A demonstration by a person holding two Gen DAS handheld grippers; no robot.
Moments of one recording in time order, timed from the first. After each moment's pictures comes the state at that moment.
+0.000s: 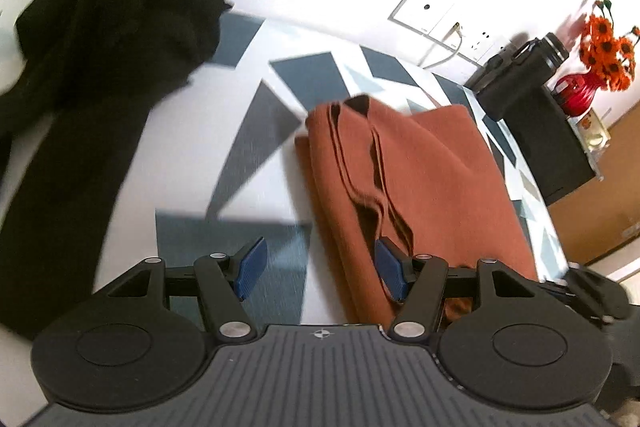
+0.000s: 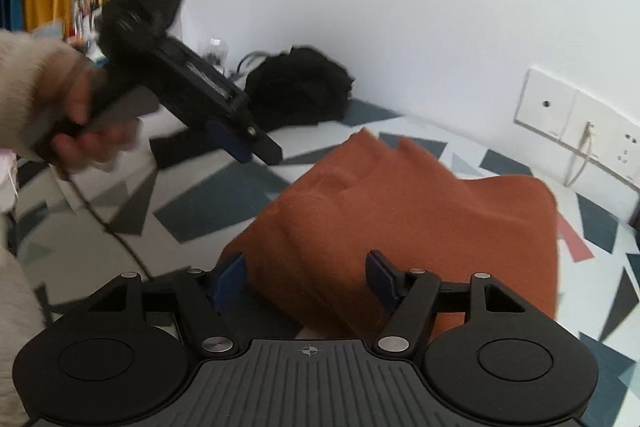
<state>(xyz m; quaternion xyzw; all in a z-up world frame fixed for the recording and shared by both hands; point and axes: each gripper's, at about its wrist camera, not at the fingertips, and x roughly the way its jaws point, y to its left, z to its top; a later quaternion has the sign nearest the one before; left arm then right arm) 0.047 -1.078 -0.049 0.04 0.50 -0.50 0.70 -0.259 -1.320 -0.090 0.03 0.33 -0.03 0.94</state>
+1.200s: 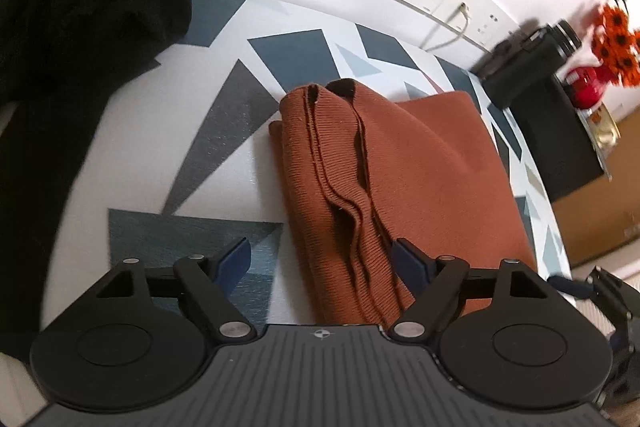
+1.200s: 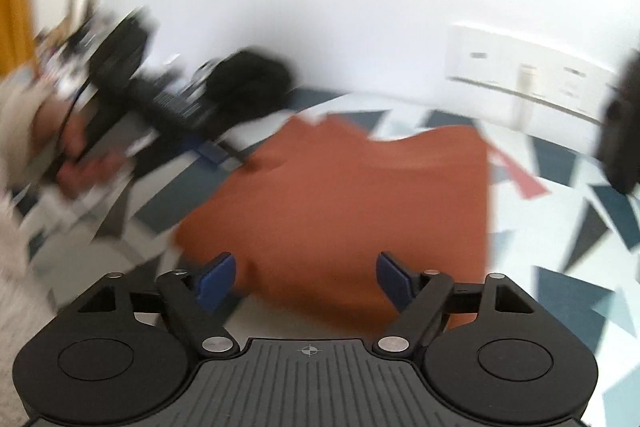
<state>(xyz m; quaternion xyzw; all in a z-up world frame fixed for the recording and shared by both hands) 0.031 -1.110 -0.063 0.04 0.53 -0.49 0.69 -0.308 -1.387 -0.083 0.11 0.33 -0.10 0.93</state>
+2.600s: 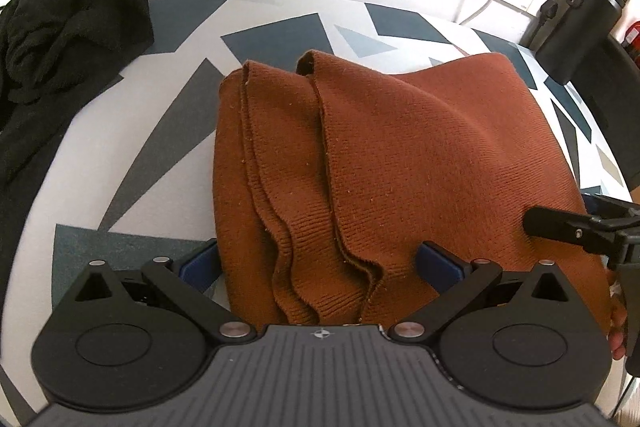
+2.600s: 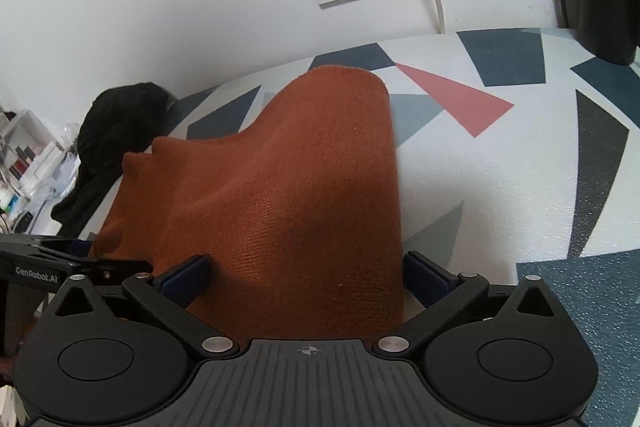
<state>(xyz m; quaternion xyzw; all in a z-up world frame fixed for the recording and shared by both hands) -0.025 -1.180 -0.084 0.13 0.49 -0.41 0.76 -0.249 -1.512 -0.161 0.28 0.35 -0.14 0.88</state>
